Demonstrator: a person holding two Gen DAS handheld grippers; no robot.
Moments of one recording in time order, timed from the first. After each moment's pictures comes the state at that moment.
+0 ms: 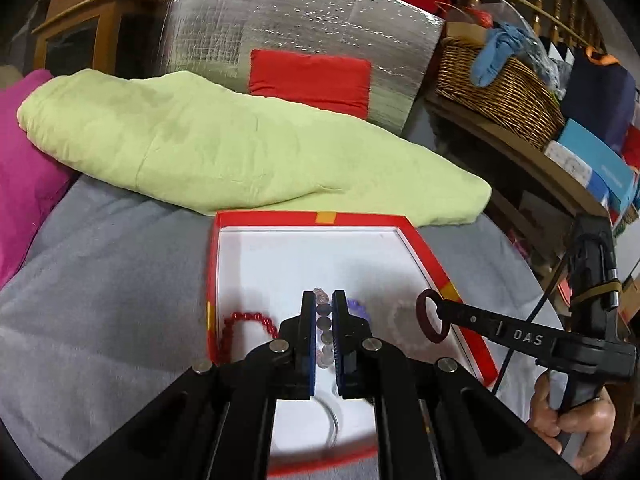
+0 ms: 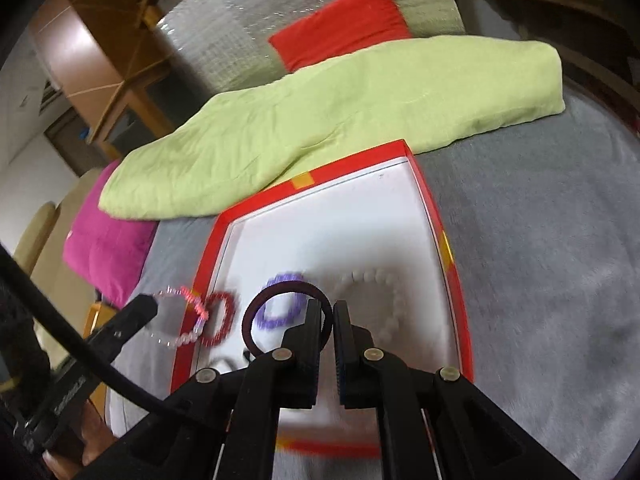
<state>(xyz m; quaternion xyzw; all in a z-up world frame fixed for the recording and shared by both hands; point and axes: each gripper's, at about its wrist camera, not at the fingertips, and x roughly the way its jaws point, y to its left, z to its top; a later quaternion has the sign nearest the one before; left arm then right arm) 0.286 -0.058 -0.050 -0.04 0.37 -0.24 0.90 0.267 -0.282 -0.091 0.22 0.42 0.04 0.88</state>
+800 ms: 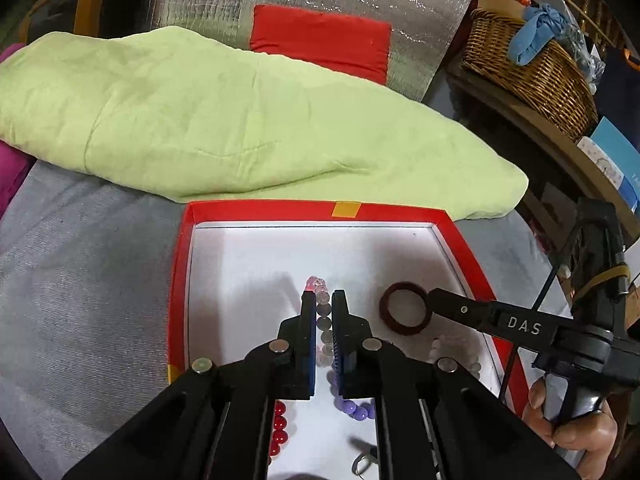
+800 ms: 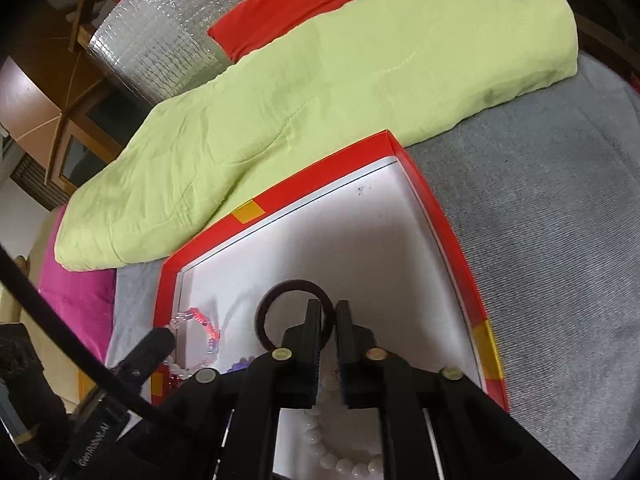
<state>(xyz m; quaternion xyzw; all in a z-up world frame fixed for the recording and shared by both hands) 0.358 -0.091 -0.094 -0.03 0.43 -0.24 0.87 0.350 -0.294 -0.130 0.28 0.46 -0.01 0.84</state>
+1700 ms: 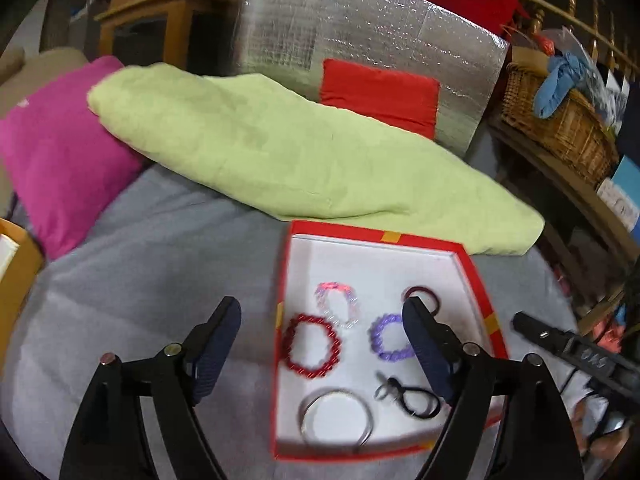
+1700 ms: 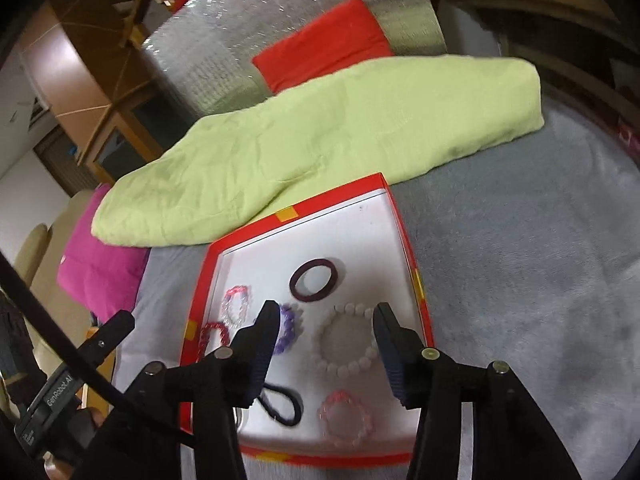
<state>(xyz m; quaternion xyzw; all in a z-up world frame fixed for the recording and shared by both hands) 0.274 -0.031 -0.035 -0.05 0.38 -0.11 0.92 0.258 -0.302 -0.063 0.23 0.40 0.01 0.89</state>
